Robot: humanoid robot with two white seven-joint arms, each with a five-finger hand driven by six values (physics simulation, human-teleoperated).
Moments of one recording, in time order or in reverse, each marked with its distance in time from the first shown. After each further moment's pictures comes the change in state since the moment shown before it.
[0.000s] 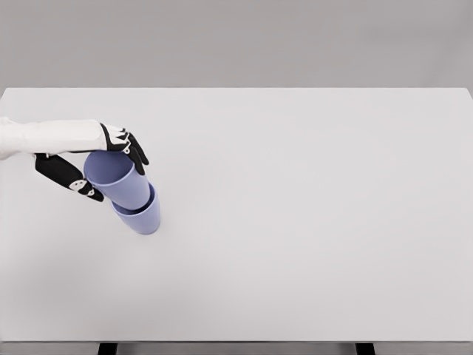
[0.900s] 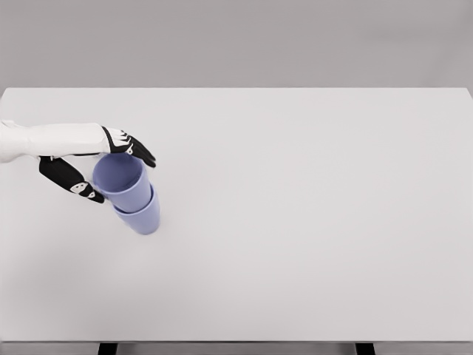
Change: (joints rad) left arm 0.014 -0.016 0.002 0.019 -0.030 0.001 0.004; right arm 0.000 0.000 0.000 0.000 0.000 0.000 0.000
